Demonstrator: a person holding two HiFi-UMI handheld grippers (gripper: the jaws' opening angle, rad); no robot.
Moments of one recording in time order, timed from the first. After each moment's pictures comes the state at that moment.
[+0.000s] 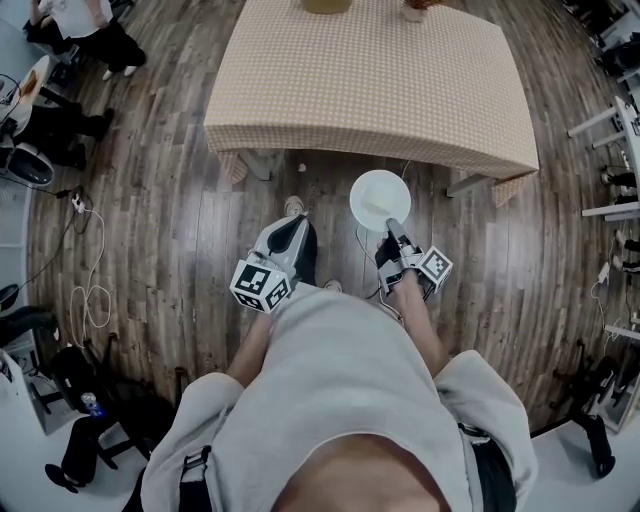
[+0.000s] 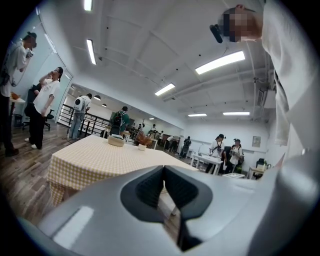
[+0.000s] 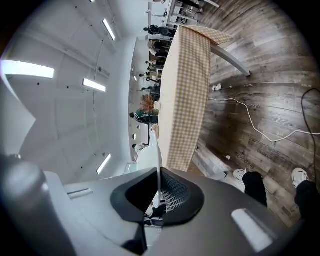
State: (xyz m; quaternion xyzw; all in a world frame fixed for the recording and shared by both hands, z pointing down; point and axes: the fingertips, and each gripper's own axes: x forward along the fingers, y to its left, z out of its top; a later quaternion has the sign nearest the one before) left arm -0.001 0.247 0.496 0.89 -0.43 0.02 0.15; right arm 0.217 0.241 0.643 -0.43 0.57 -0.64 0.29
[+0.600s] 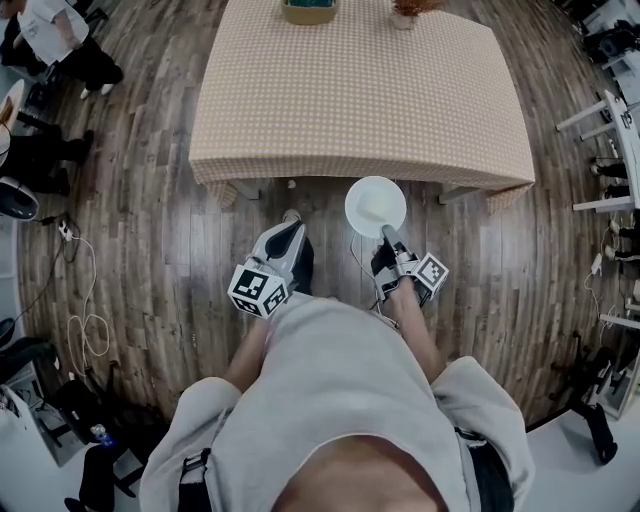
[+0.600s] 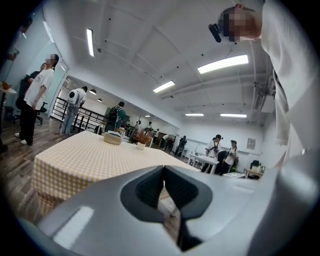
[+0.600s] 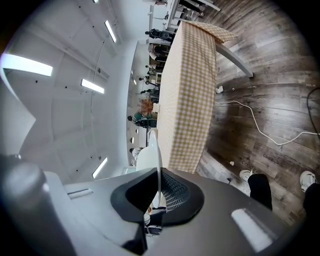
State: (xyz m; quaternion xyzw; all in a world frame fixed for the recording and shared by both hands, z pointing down) left arm -0.005 0.150 0.515 0.90 -0.40 0.02 0.17; right arm 0.211 0.166 0.651 -0.45 0.56 -0.63 0.30
